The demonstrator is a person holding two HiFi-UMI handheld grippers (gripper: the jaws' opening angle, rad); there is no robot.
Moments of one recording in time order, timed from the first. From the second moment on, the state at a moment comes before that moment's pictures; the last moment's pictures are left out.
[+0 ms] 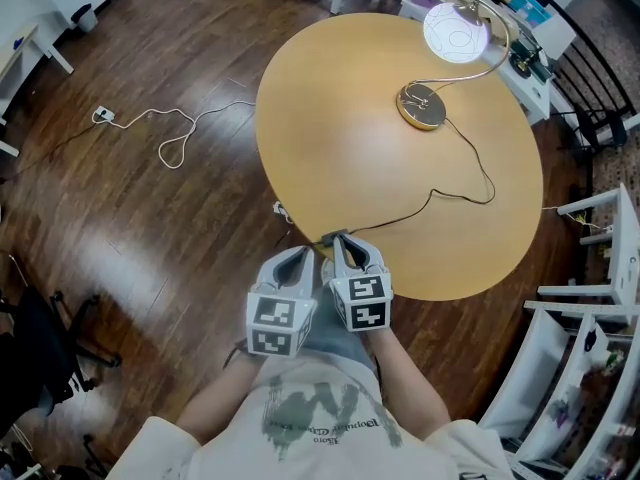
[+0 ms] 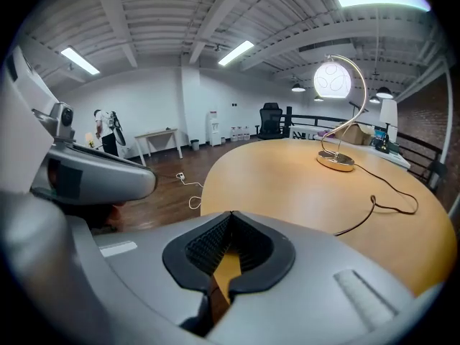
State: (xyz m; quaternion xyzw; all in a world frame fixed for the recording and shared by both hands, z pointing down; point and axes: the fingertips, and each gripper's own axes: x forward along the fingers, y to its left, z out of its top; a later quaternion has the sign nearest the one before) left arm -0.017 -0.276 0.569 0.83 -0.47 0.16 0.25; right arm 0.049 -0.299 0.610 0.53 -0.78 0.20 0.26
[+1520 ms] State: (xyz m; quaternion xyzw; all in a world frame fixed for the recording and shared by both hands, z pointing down) left arm -0.020 -0.268 0.579 0.83 -0.47 0.17 0.25; right arm 0.059 -0.314 0.645 0.54 -0.77 0.20 0.29
